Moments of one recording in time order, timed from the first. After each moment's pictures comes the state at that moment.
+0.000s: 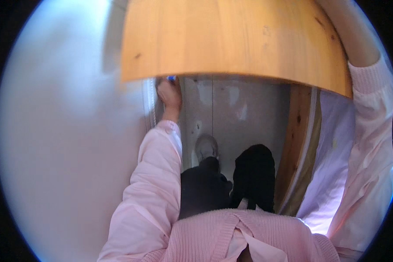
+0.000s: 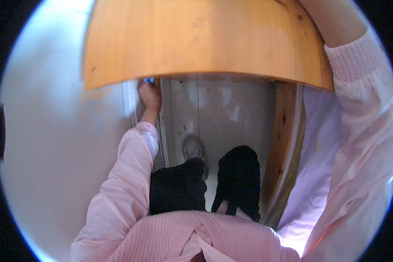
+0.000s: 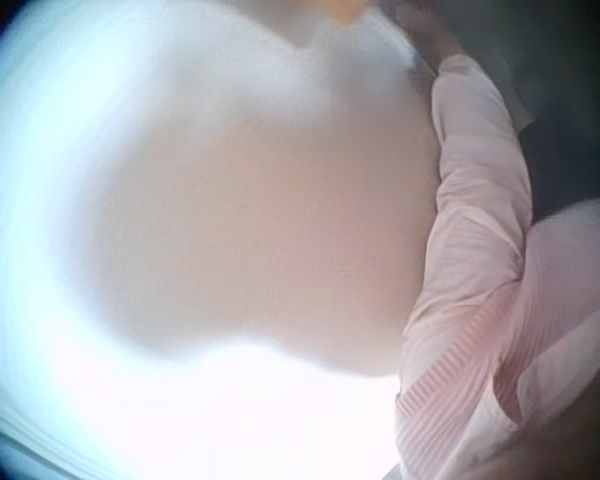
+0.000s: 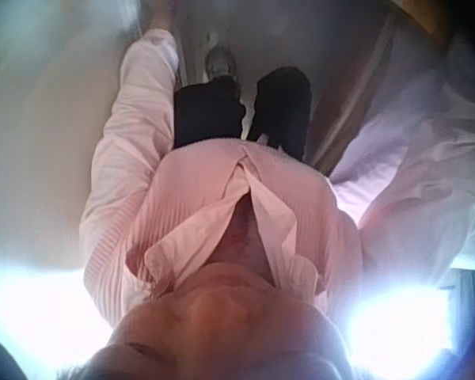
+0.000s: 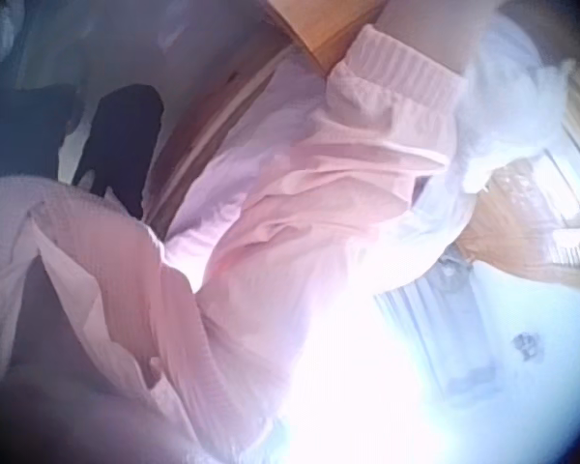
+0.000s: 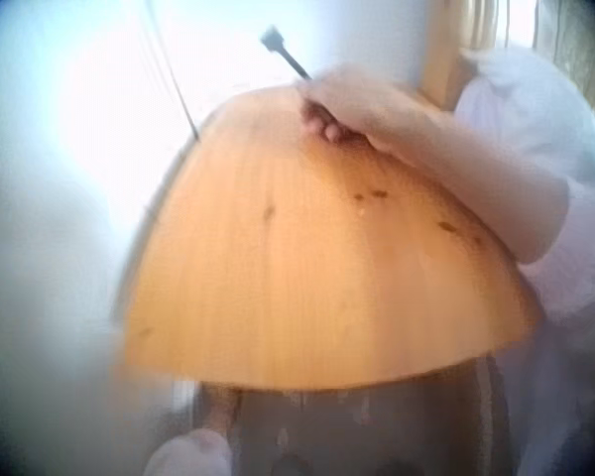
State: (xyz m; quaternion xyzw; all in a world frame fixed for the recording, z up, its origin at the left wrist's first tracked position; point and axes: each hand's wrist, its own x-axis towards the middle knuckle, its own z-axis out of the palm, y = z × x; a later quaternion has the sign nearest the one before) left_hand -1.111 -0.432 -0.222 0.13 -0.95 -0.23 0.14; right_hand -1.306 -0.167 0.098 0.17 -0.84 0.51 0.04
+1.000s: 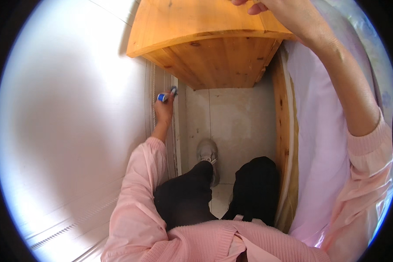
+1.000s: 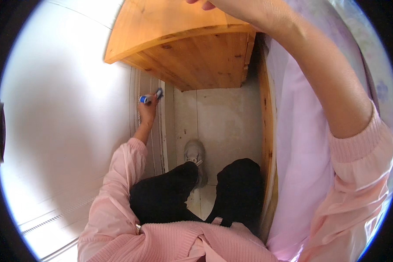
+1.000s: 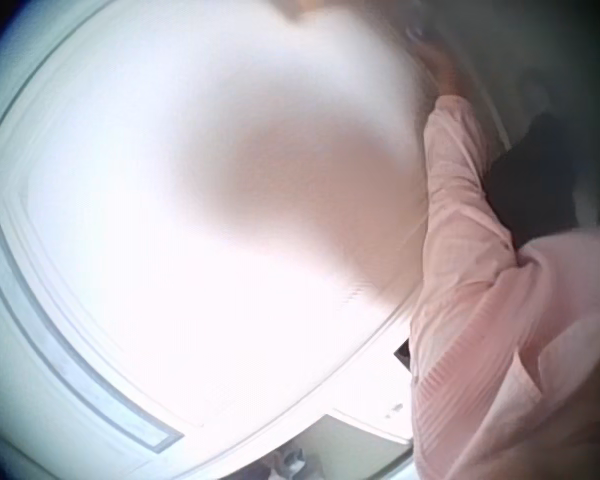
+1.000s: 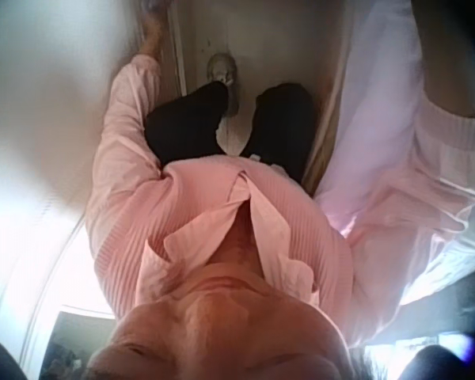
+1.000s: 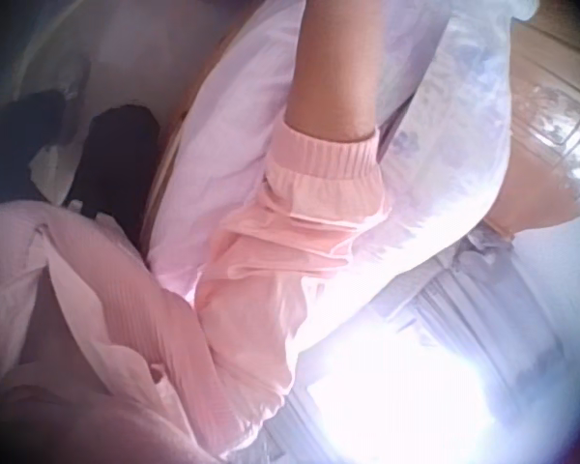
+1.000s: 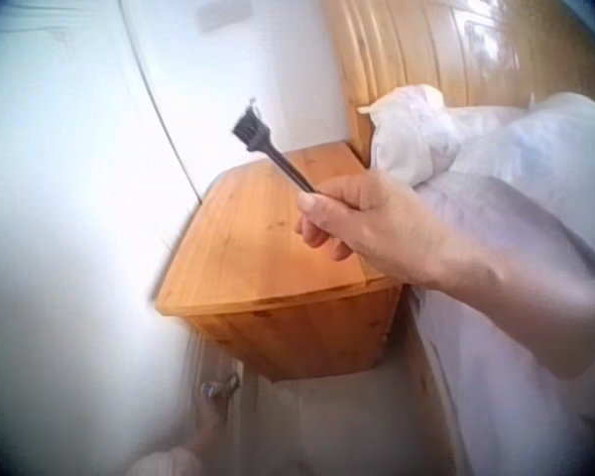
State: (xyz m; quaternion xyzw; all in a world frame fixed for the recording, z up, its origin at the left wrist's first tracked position) left_hand -0.994 -0.463 -0.196 0.11 -0.88 -0.45 0.11; right_hand -1.044 -0.089 0.120 0.24 -0.81 0.53 0.08
